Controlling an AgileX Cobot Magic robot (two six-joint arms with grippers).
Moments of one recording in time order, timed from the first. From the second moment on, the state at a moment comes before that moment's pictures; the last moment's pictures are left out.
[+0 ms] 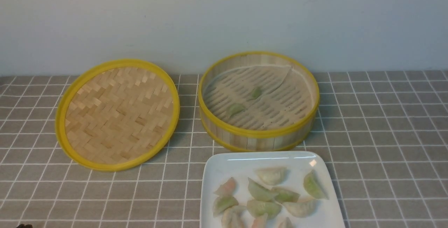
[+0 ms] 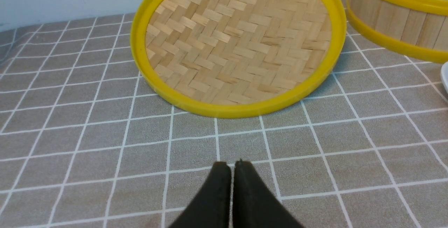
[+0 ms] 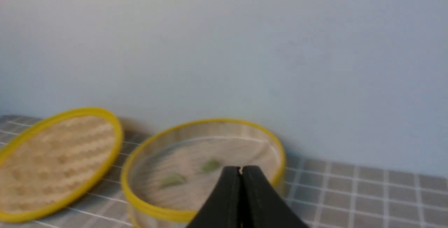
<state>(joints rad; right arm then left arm) 0.27 0.34 -0.33 -0.09 0.25 0.19 -0.06 -0.01 0.03 -0.05 0.38 0.08</state>
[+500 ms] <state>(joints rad) 0.11 -0.01 0.02 -0.20 0.37 0.27 -0.06 -0.01 0.03 -0.05 0.38 0.08</state>
